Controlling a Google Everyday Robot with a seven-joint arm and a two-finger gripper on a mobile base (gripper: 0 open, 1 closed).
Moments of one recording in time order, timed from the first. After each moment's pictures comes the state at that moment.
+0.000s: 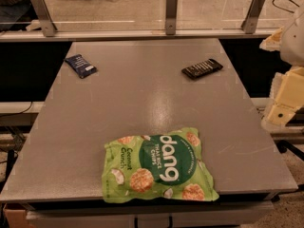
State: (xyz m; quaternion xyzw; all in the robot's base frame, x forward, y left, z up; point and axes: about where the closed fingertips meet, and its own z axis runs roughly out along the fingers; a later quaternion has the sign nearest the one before) arm 0.438 -0.217 0.976 -0.60 0.78 -0.03 0.16
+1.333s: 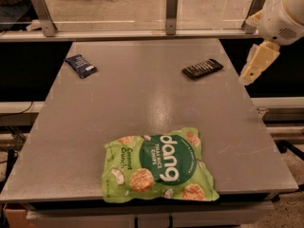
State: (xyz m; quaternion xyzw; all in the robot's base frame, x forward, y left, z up) arm 0.597 -0.246 0.952 -0.60 0.75 -0.05 0.27
